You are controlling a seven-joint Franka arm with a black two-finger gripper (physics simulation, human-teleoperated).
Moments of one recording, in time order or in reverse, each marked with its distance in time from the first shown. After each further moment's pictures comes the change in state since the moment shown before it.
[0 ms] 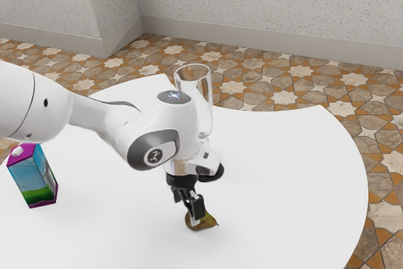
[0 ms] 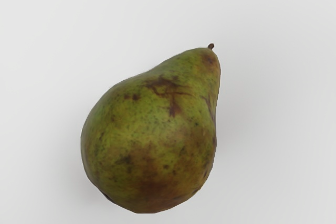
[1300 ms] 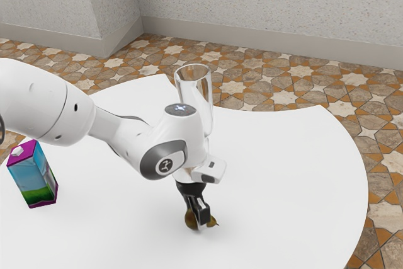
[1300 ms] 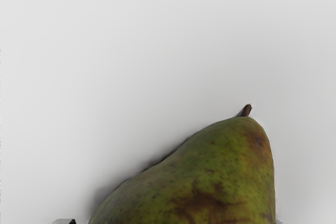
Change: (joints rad) arm 0.019 0.155 0.003 0.057 -0.007 0.113 0.118
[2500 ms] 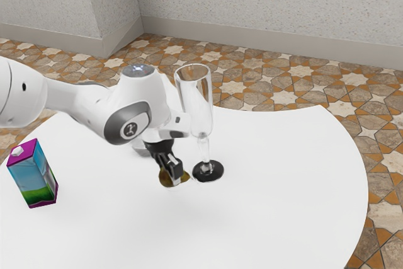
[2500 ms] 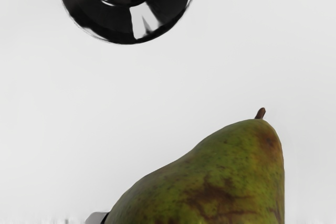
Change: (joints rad) arm 0.061 -0.220 0.111 -0.055 0.043 -0.016 -0.086
